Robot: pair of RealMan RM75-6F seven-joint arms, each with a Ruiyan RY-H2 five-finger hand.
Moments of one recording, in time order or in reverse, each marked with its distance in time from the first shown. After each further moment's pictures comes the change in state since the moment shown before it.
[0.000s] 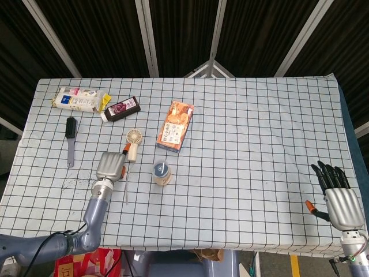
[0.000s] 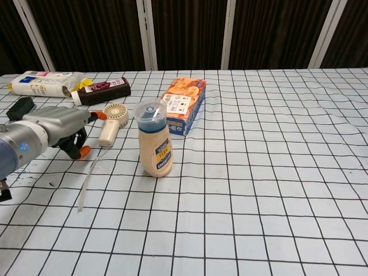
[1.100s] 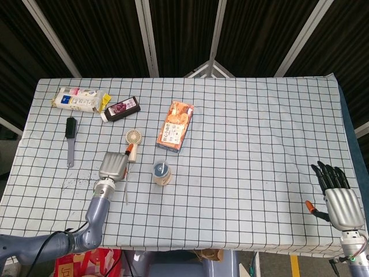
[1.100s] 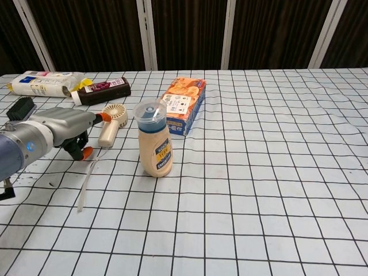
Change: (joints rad) left arm -0.006 -0.021 -0.025 0.025 -0.058 -0.078 0.094; right arm 0.000 0.001 0.000 -0.002 0.001 -0.002 0.000
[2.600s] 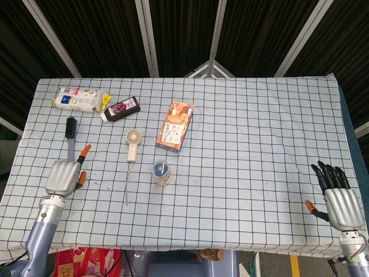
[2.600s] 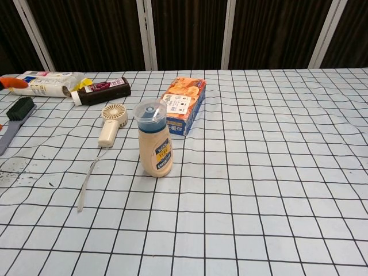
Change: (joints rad) left arm 0.367 0.344 0.010 -0.268 0.458 0.075 -0.291; right arm -0.003 -0.008 0.003 -0.002 0.003 0.007 -0.027
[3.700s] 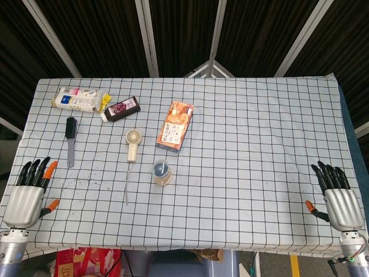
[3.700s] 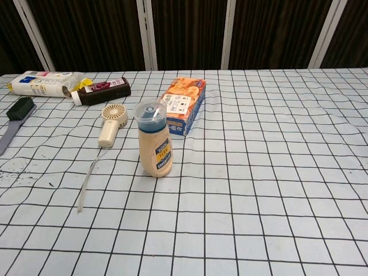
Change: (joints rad) left arm 0.262 0.122 0.180 0.067 0.426 0.375 -0.295; right arm -0.003 -0.001 -0.001 -0.002 -0.003 0.006 -0.007
